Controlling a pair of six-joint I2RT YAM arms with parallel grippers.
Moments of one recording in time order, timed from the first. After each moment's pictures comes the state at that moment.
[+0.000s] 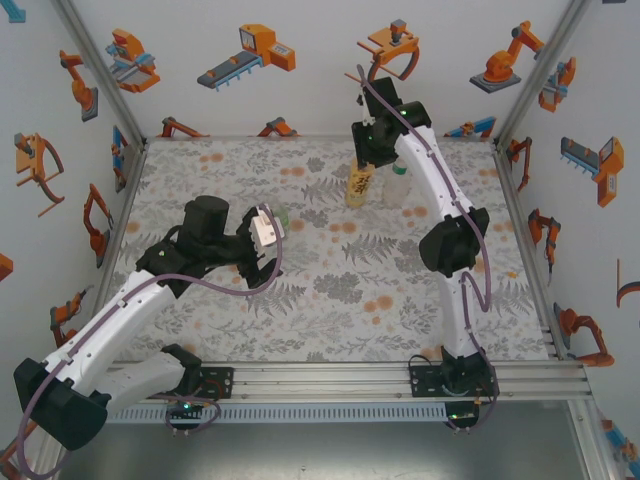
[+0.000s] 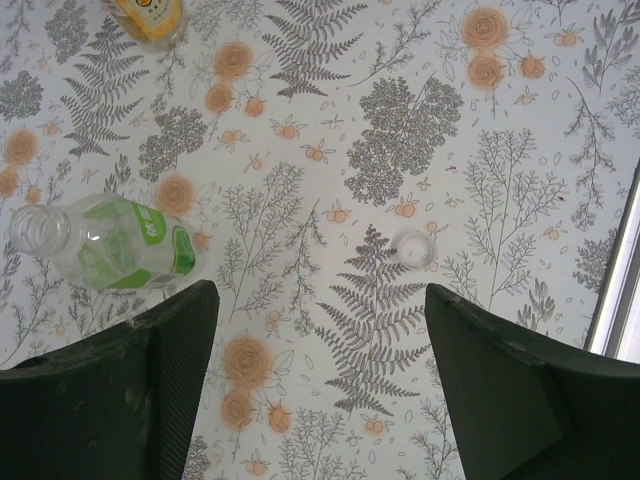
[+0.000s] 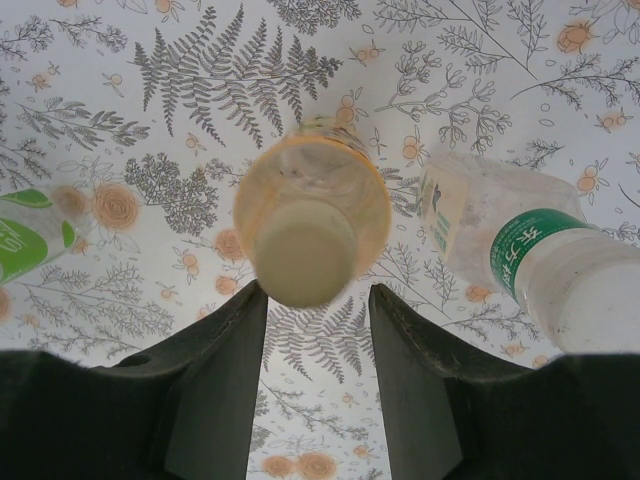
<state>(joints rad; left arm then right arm) -0.60 1.02 0.94 -0.55 0.47 0.56 0.39 2.28 2.52 -1.22 0.01 0.14</state>
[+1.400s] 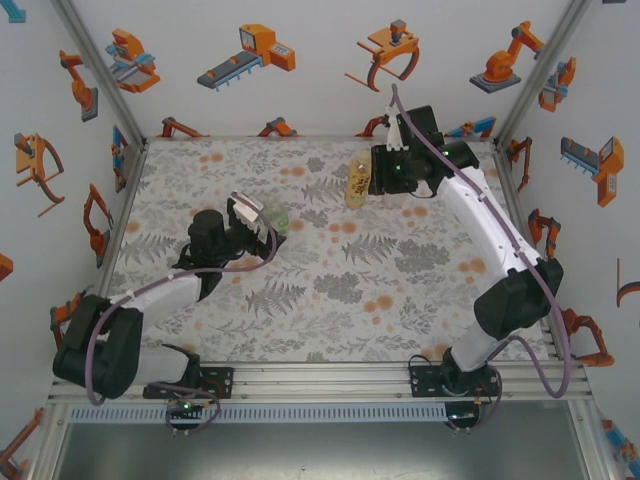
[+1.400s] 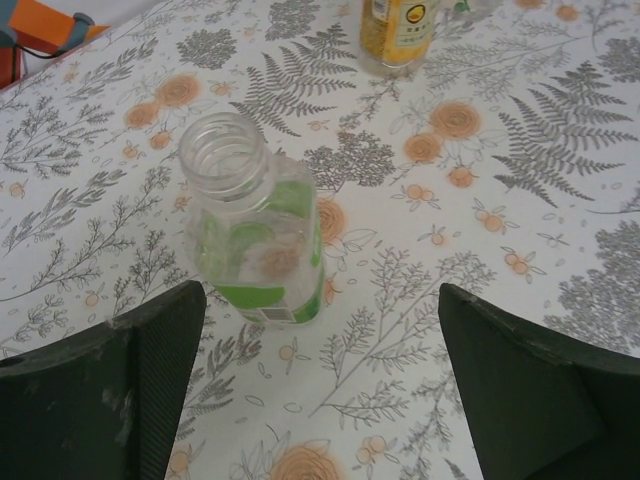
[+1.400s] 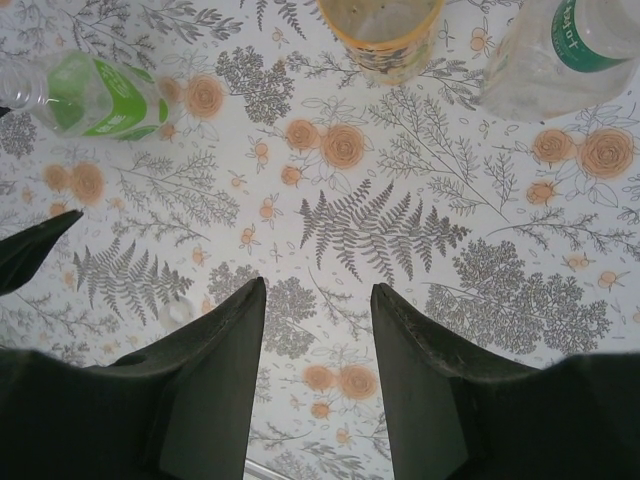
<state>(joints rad) -0.40 1.34 0.52 0.57 0.37 0.19 0.39 1.65 1.74 -0.94 -0.14 0.19</state>
